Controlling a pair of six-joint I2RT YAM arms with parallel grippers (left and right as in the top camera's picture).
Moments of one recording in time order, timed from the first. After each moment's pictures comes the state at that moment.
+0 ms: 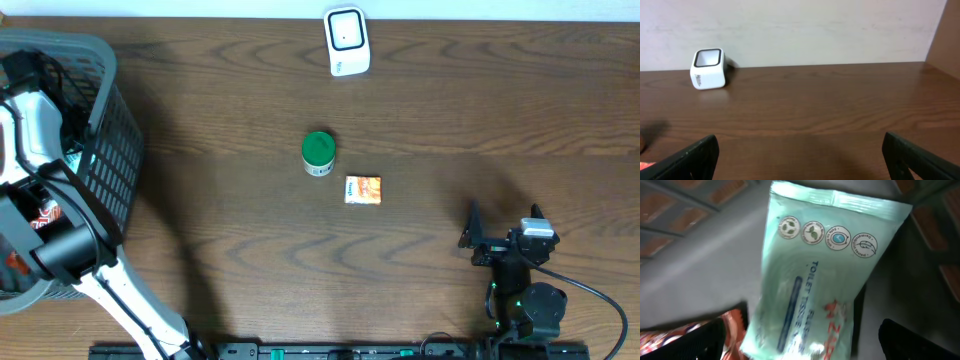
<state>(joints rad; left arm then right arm) 0.51 2.19 1.79 -0.92 -0.27 -0.38 -0.06 0.01 0.01 -0.07 -0.01 0.03</state>
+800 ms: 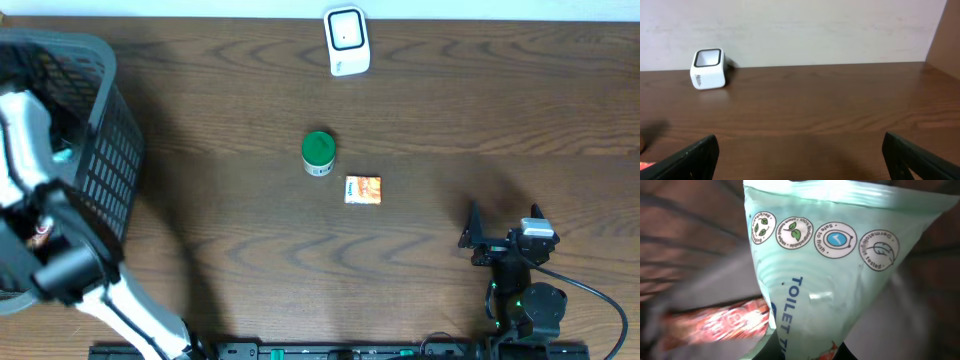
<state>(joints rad) 0.52 2.02 1.79 -0.99 -0.30 -0.39 -0.06 0.01 0.01 -0.07 -0.01 0.03</state>
